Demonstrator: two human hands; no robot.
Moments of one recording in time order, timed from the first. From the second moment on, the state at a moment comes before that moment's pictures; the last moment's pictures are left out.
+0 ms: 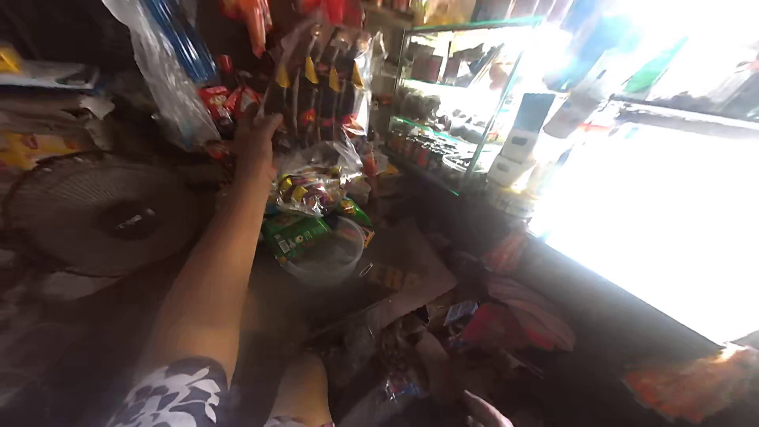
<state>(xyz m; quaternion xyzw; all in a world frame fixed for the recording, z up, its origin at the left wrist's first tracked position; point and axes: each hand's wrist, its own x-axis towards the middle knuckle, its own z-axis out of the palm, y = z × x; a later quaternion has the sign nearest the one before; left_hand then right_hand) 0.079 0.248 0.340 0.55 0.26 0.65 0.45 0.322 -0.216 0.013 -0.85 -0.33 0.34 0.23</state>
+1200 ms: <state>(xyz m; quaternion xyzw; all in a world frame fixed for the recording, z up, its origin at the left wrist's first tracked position) 0.053 -0.025 0.218 0.76 -0.03 0.44 0.47 0.251 -0.202 0.060 -0.42 -0.43 0.22 0.77</state>
